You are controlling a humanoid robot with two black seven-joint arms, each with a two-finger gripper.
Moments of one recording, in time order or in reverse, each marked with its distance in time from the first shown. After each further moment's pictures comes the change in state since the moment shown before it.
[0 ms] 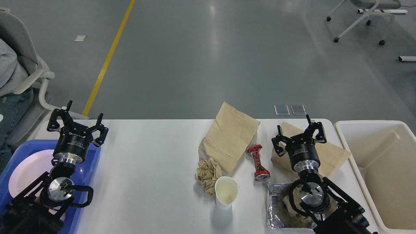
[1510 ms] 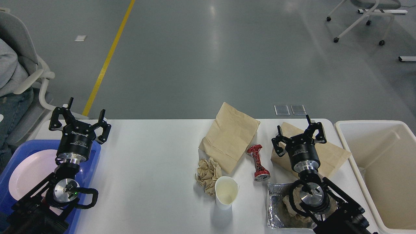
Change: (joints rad) left arm -0.005 -0.019 0.005 0.003 0.044 -0.040 -0.081; right arm -0.002 0.000 0.000 0.000 0.000 -0.001 -0.001
